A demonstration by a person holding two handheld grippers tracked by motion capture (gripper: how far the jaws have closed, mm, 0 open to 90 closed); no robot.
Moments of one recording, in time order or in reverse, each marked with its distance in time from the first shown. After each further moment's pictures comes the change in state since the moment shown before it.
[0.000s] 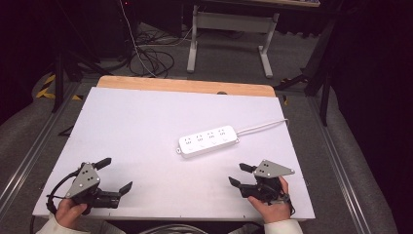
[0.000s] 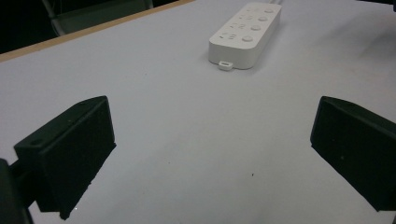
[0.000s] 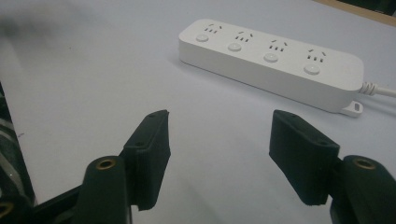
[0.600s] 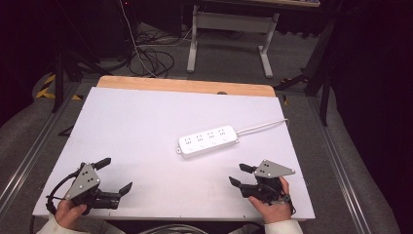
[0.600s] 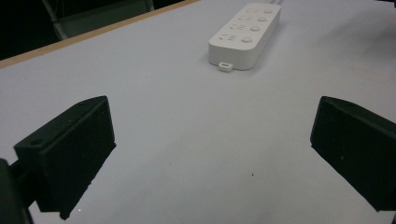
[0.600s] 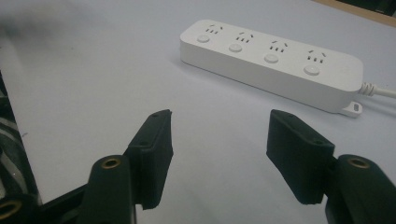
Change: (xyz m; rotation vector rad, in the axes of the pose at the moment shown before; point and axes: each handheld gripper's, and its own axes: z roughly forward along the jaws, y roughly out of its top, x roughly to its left) left arm -0.001 0.002 -0.002 -0.005 0.006 0.015; right arm 0.001 0.002 -0.002 0.003 0.002 0.000
